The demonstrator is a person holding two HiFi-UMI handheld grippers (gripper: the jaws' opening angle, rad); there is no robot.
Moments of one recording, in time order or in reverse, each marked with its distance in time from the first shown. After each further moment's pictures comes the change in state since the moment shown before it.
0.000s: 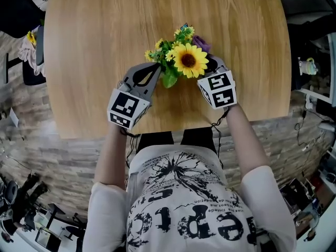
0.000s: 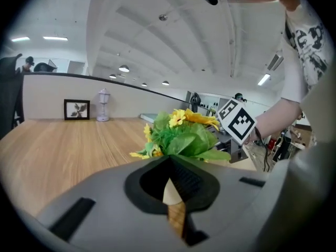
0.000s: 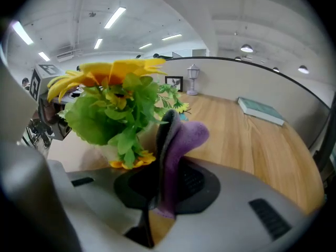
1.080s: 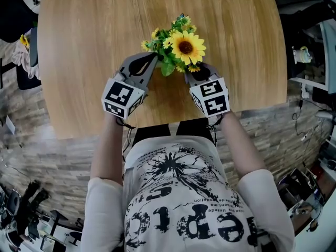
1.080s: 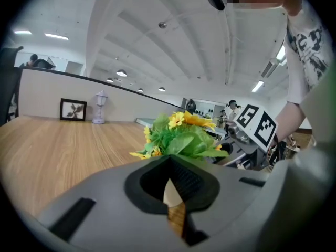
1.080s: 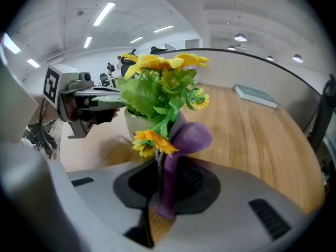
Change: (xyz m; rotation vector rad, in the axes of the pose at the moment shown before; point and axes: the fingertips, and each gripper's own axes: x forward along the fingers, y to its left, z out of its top) left arm 0.000 0.003 0.000 0.000 -0.080 -0.063; right arm -0.026 0.051 -0.034 0.092 0.093 -0.020
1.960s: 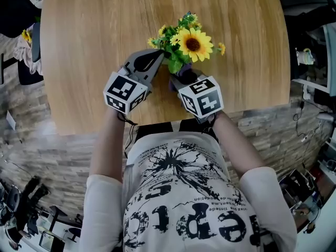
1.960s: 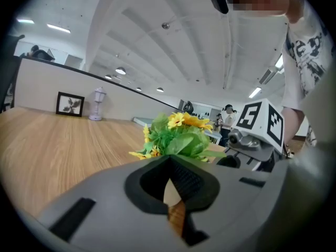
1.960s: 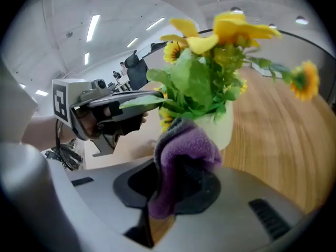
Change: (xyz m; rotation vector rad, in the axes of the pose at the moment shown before) left arm 0.004 -0.006 0.001 -0.046 -0.012 -0.059; right arm 0.010 0.072 0.006 0.149 0.075 0.226
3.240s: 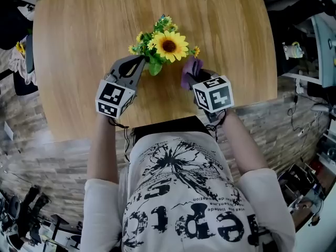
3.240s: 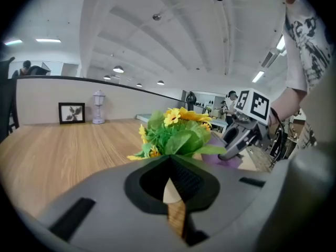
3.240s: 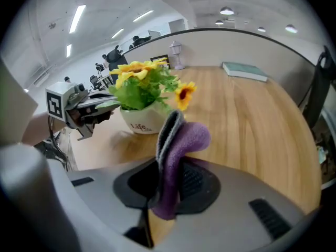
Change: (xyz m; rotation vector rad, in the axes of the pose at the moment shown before) left arm -0.008 0.002 -0.004 0.100 0.097 0.083; right arm -0.068 -0.080 -0.027 0.049 0.087 -0.171
